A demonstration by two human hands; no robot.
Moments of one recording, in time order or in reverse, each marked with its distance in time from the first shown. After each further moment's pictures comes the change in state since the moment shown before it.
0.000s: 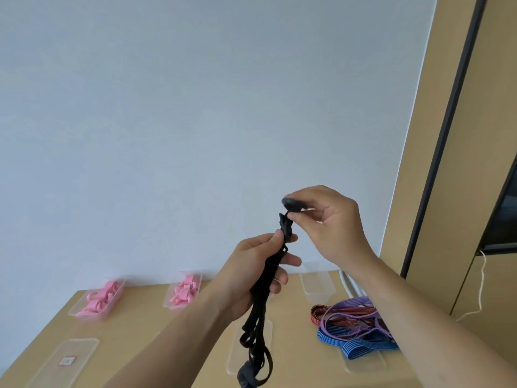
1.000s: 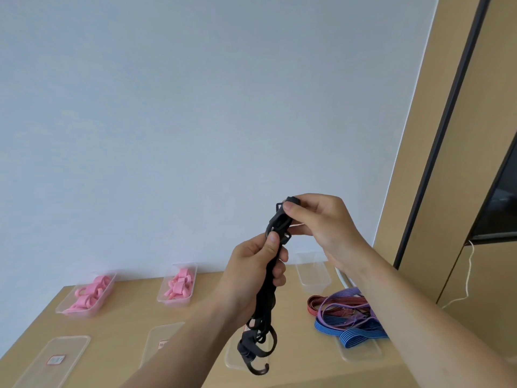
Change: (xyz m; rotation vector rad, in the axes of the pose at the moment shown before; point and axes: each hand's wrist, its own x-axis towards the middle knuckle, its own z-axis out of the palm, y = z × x) left_hand 0.004 -0.023 -0.010 -0.115 0.081 0.100; right_hand 0.000 0.005 0.021 0.276 -0.083 0.533
